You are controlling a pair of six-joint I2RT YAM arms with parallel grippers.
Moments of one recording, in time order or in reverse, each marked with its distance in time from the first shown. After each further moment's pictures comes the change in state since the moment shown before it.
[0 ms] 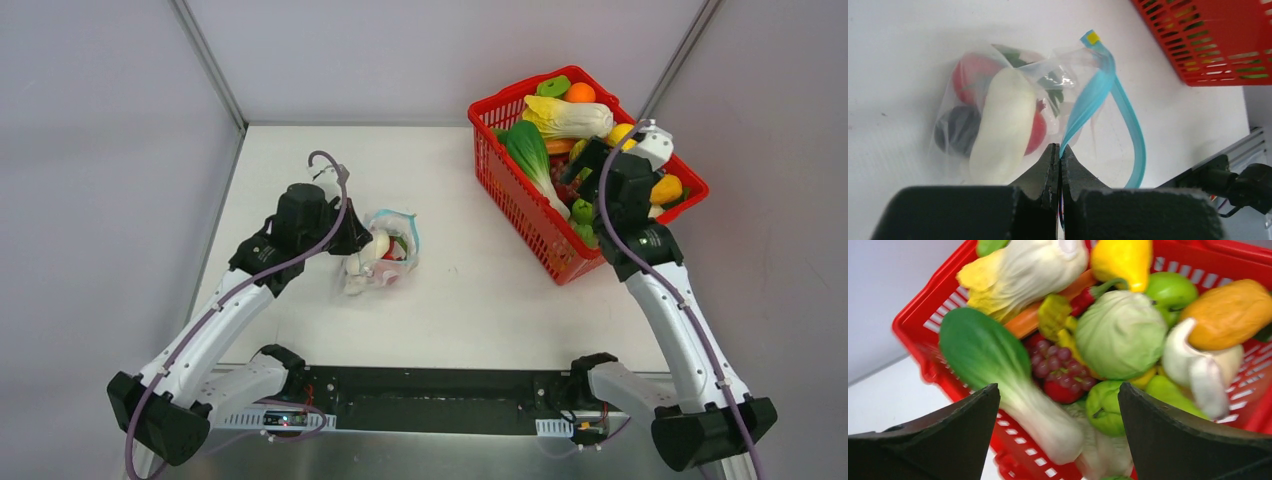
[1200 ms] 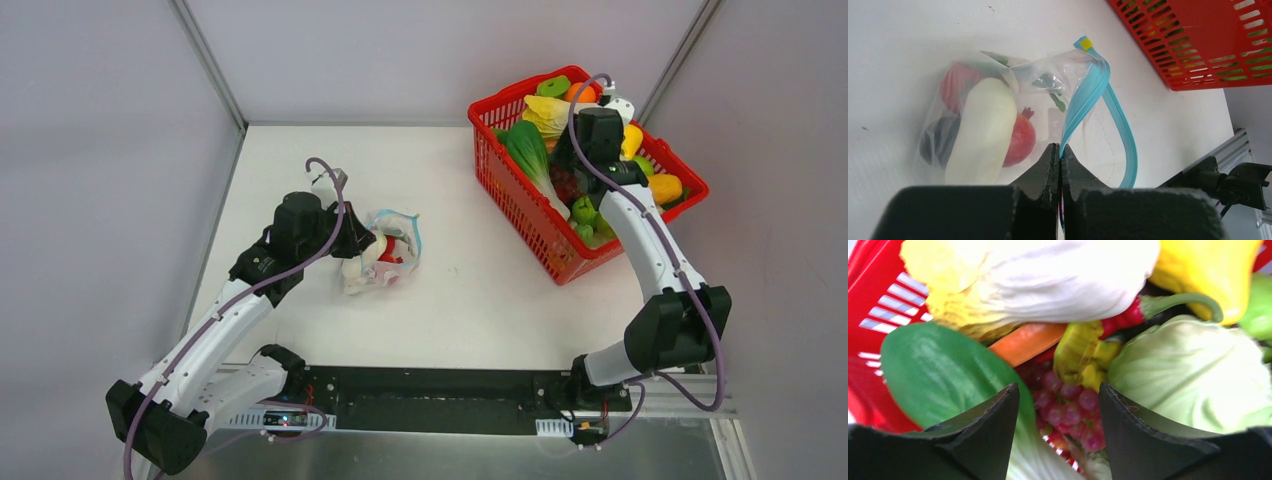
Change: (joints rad) left arm 0.000 -0.025 -0.072 0.086 0.021 -0.010; right arm -0.166 0.447 0.269 -0.077 -0.213 0.020
